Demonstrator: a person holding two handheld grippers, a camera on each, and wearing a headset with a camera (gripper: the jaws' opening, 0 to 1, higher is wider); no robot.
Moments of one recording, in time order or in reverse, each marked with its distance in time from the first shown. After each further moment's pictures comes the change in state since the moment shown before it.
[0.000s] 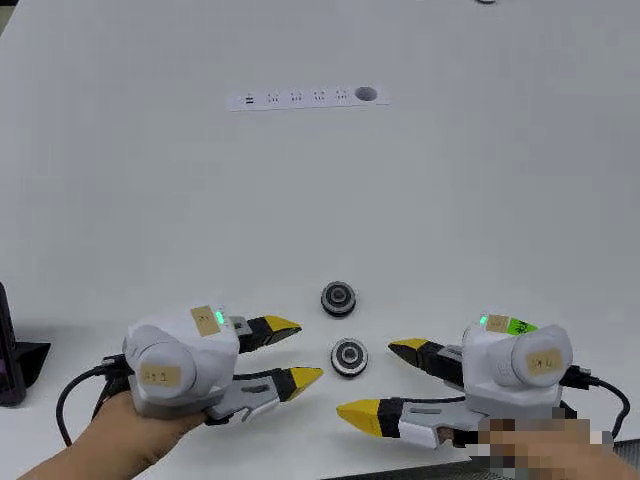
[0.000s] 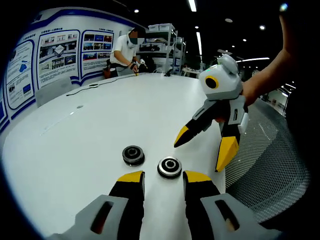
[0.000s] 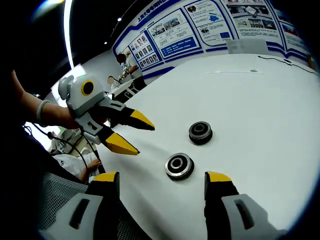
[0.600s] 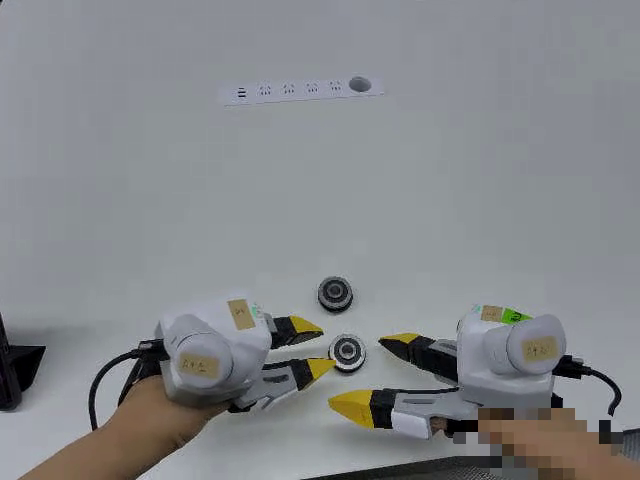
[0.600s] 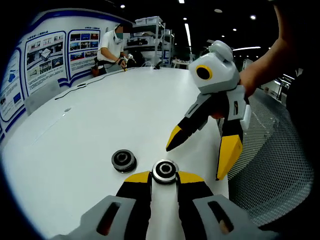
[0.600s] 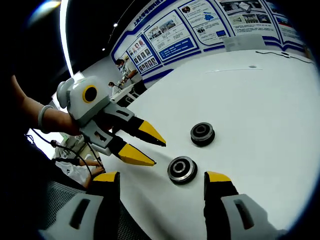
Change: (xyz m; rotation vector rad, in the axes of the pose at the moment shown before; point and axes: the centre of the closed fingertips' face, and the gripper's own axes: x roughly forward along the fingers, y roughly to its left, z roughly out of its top) left arm 0.025 -0.008 0.000 0.079 0.066 -0.061; right arm 0.006 0.001 0.004 0.058 -0.030 0.025
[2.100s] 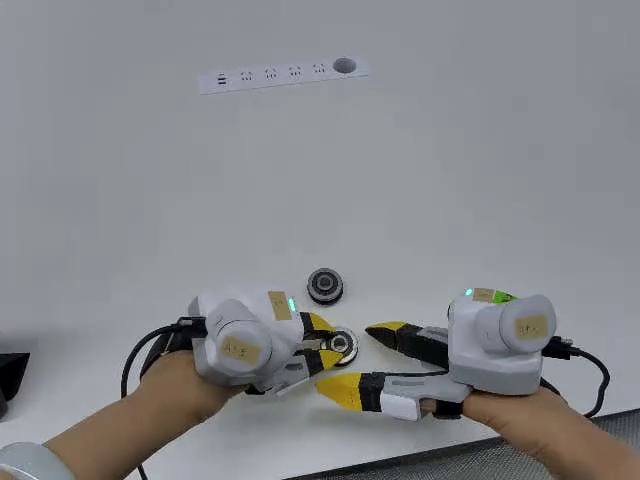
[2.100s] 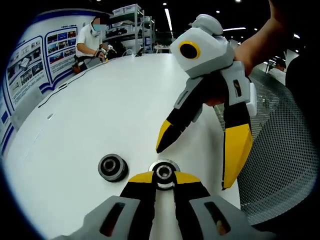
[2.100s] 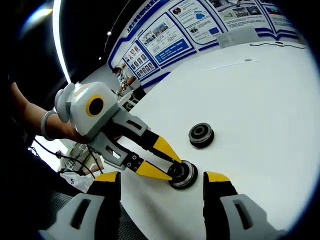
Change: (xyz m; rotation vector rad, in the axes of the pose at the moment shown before) left arm 0.030 -0.005 -0.010 0.128 0.133 -0.096; right arm 0.007 -0.004 0.005 0.091 -0.036 0.030
